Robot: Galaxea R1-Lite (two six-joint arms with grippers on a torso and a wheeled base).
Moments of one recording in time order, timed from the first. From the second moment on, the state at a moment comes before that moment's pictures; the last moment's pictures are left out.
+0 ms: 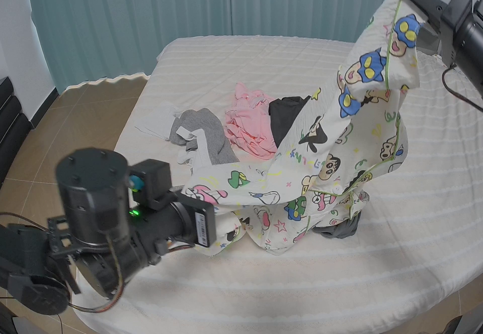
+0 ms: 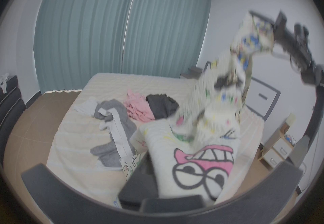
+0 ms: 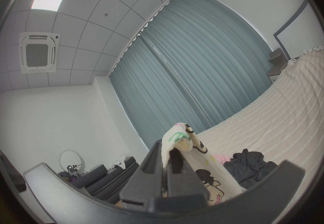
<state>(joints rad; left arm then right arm) -0.85 1.57 -0.62 -0.72 0.37 -0.20 0.68 1.33 -1.00 -0.77 -0.17 0.40</state>
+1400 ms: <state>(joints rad) -0.73 1.27 -0.74 -0.68 0.42 0.02 0.64 1.14 -0.87 -0.77 -0.07 0.34</state>
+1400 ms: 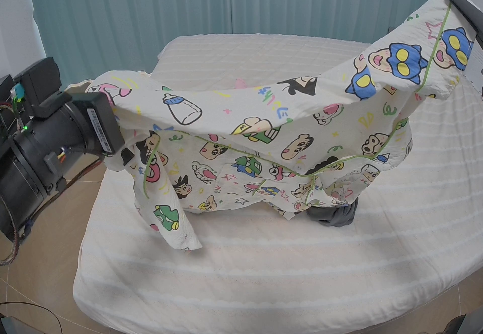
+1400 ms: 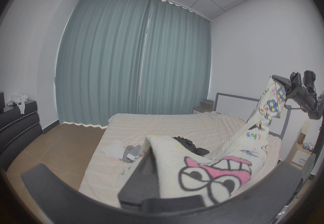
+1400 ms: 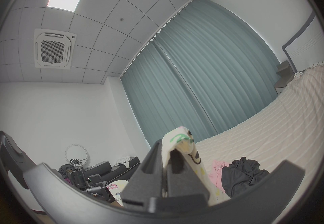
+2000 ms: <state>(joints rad) -0.74 1.25 -0.68 -0.71 0.41 0.03 0.64 1.04 -0.79 -0.77 -0.06 0.33</state>
